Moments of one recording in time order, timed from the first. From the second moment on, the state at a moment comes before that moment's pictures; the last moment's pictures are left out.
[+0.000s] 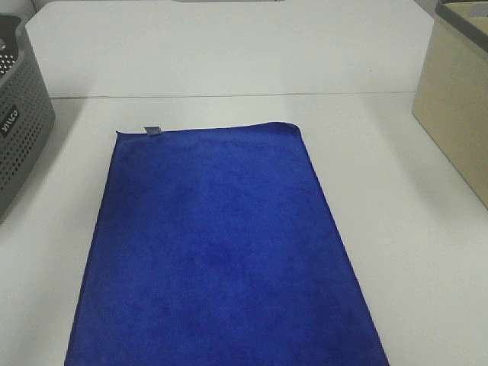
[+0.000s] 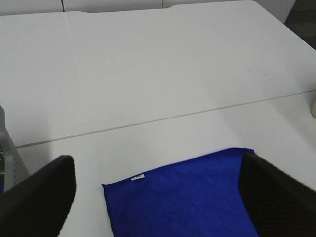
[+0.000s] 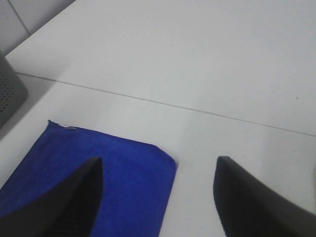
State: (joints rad) left arm -0.25 1.34 -1.22 -0.14 0.40 0.02; right arm 0.00 1.33 -1.11 0.83 0.54 -0.86
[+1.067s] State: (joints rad) left arm -0.20 2.00 -1.66 0.07 0.60 -0.09; right arm 0.09 1.91 -1.49 0.63 0.48 -0.76
